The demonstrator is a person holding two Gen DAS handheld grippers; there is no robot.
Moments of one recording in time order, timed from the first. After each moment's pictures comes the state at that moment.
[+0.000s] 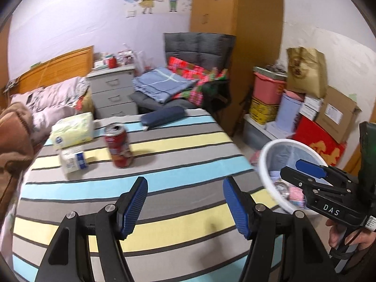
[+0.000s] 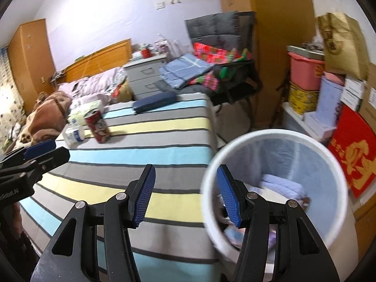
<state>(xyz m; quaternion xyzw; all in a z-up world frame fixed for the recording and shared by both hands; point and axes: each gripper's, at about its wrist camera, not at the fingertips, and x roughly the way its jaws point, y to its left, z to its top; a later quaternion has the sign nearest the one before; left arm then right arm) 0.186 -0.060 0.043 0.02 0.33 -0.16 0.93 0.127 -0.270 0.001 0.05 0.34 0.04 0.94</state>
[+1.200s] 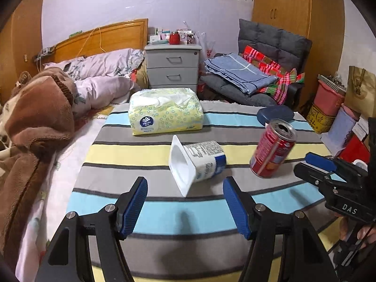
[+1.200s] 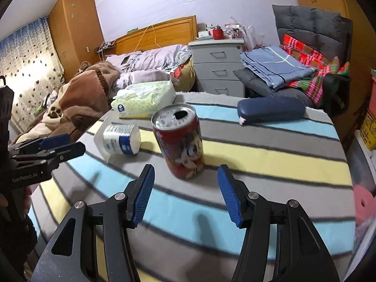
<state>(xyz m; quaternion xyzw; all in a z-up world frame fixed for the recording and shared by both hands) 0.321 0.146 -0.012 -0.01 0.38 -0.06 0.92 0.249 -0.112 -0.027 0.01 0.36 0.20 0.91</state>
